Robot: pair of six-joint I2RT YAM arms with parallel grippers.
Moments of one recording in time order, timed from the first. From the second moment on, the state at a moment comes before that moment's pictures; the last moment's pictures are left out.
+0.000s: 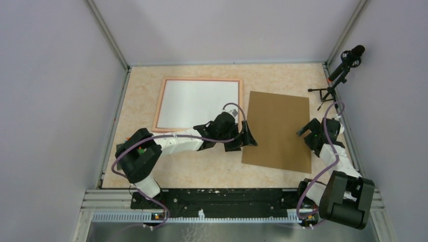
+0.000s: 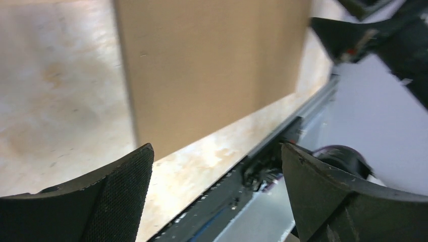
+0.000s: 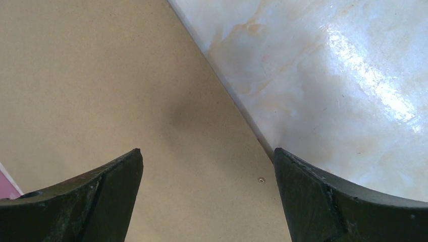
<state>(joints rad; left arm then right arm) -0.92 1.65 0.97 0.05 0.26 -1.07 -0.30 1.10 0.45 -0.24 0.00 0.60</state>
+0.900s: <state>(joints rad) -0.91 1.82 1.05 0.00 0.39 -0.97 -0.31 1.11 0.44 -0.20 -0.03 0.58</state>
